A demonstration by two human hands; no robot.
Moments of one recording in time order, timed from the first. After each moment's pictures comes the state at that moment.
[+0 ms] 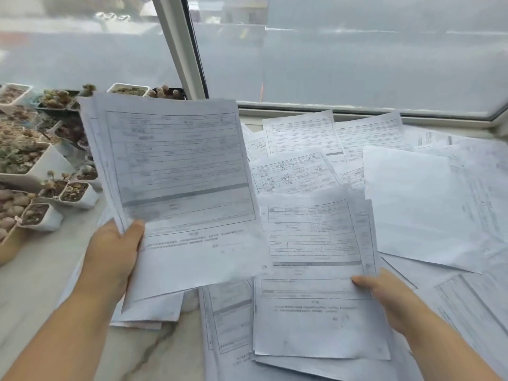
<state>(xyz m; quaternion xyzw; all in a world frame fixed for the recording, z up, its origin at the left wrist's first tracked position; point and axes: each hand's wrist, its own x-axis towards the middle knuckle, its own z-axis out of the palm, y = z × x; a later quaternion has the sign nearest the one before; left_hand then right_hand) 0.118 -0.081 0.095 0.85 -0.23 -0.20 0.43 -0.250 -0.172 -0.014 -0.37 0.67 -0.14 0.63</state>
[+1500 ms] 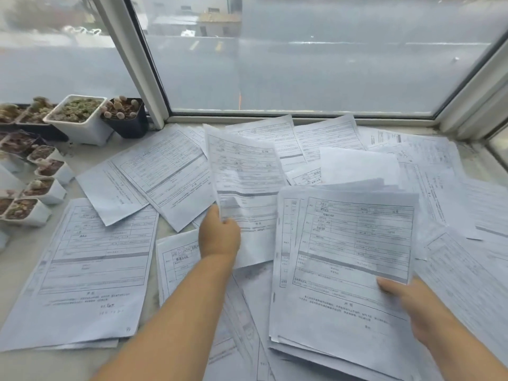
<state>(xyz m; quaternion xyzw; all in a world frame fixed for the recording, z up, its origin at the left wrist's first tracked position) -0.027 -0.186 0.005 0.82 -0.31 -0.28 0.39 -0.349 -0.167 -0.008 -0.31 0.73 -0.25 0.56</state>
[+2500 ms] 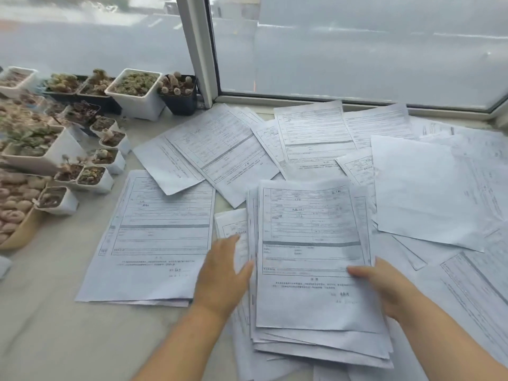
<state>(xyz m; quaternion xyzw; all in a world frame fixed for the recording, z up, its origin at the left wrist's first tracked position) 0.062 -0.041 -0.017 0.79 -0.49 -0.27 0.25 -0.216 -0.139 -0.021 -0.31 0.68 -0.16 0.64</state>
